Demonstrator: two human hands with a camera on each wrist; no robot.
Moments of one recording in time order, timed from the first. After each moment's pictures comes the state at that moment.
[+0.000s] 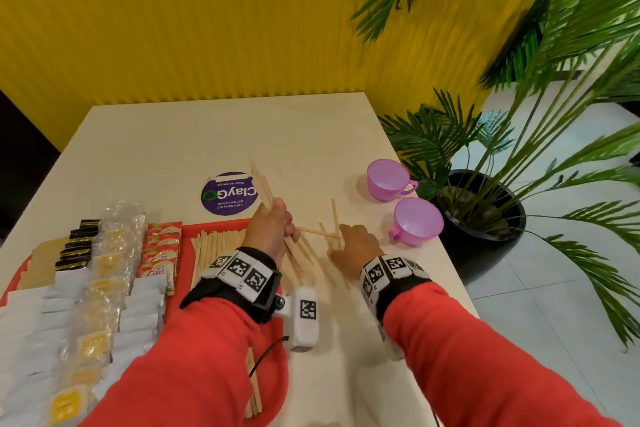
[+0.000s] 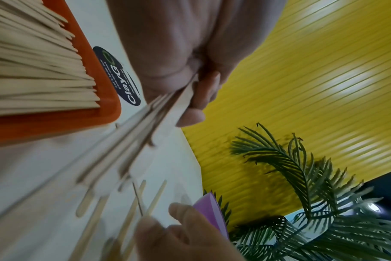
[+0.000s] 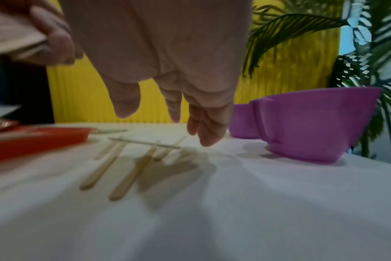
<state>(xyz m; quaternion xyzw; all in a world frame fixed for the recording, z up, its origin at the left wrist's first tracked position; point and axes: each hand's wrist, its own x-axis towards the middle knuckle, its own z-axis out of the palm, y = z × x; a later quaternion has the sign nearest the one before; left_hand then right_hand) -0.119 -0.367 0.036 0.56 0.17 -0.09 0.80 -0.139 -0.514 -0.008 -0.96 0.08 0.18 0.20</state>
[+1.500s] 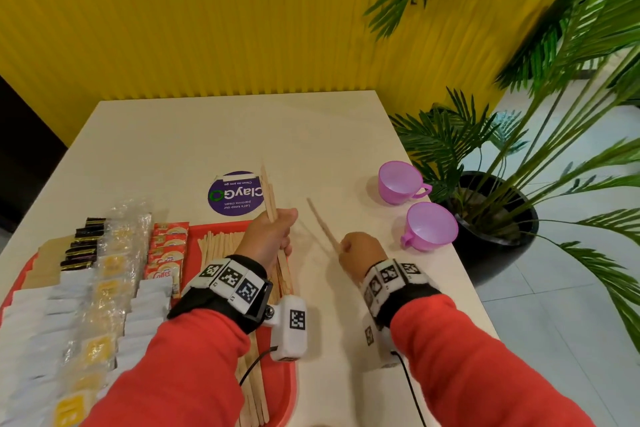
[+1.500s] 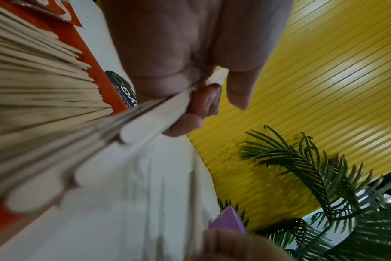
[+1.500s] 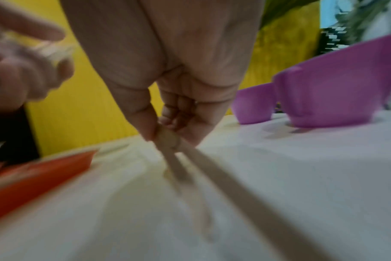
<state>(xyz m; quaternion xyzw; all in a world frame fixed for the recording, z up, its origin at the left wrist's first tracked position) -0.114 -0.342 0.029 0.64 0.15 -0.15 0.74 -0.129 -0.500 0.001 -0.94 0.10 0.18 0.27</state>
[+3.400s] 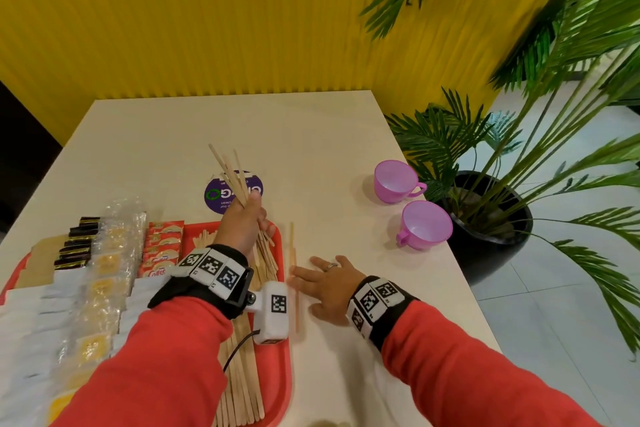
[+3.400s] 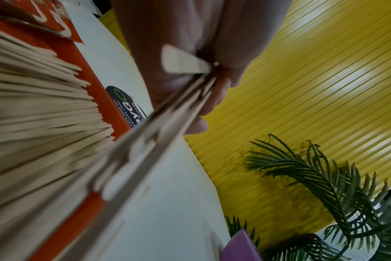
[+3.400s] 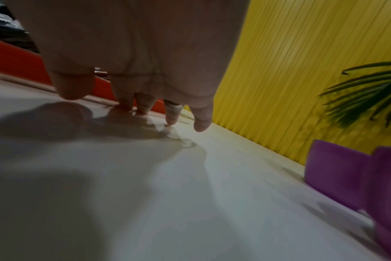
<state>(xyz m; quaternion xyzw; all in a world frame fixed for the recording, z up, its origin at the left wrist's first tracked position) -0.104 -0.327 0.036 0.62 0.16 -0.05 0.77 -0.158 -0.484 -0.025 -0.90 -0.30 0.29 -0.07</state>
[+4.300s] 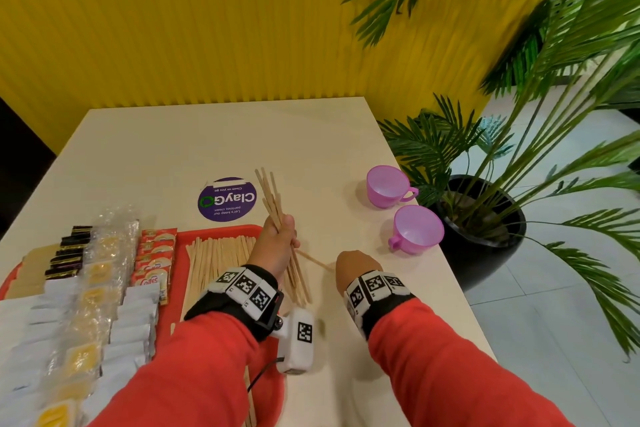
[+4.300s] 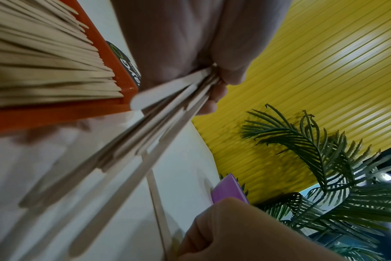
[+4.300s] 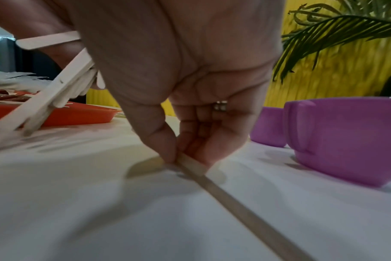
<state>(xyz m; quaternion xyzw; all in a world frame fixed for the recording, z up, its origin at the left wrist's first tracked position) -0.120 -0.368 0.012 0.73 0.12 -0.10 0.67 -0.146 -0.503 0.002 -0.97 0.05 0.24 0.06</state>
